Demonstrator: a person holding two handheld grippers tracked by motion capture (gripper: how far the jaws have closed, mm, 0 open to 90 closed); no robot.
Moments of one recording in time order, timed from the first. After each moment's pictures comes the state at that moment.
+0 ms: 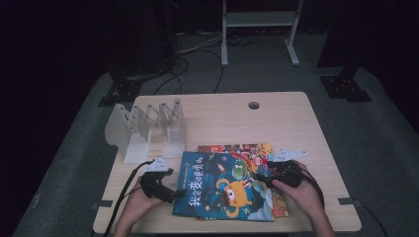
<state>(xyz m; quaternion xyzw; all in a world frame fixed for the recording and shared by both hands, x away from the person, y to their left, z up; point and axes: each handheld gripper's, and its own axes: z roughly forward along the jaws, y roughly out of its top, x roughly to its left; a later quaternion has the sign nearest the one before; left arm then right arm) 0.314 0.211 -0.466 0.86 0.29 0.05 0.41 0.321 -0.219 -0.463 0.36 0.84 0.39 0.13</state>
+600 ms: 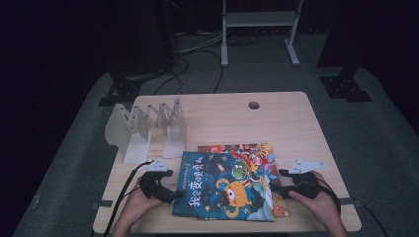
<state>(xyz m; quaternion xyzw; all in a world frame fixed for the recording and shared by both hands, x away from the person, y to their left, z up) 0.314 0.213 -0.469 0.86 0.30 0.03 0.42 0.294 -0.260 -0.473 0.34 0.84 0.40 0.14</state>
